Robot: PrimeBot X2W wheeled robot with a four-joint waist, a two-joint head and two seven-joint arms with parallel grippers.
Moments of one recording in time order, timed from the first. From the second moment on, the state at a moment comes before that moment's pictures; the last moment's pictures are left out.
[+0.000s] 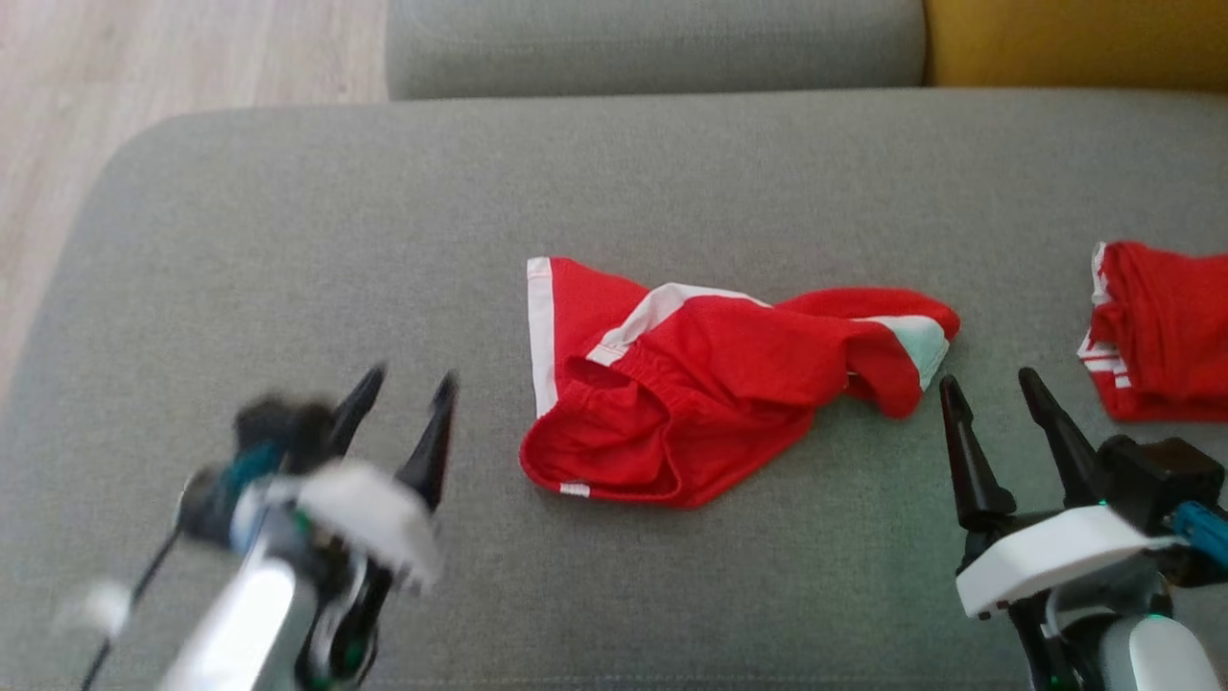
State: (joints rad) left arm -0.13 0.31 -0.45 0.05 -0.46 0.15 0.02; right arm 0.07 -0.04 0.00 -0.10 0.17 0.13 0.14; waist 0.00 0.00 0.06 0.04
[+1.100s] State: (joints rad) left arm -0.74 0.08 -0.67 0.79 -0.59 -0.12 0.36; right arm -0.01 -0.04 0.02 -0.07 0.18 0.13 0.12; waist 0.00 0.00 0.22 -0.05
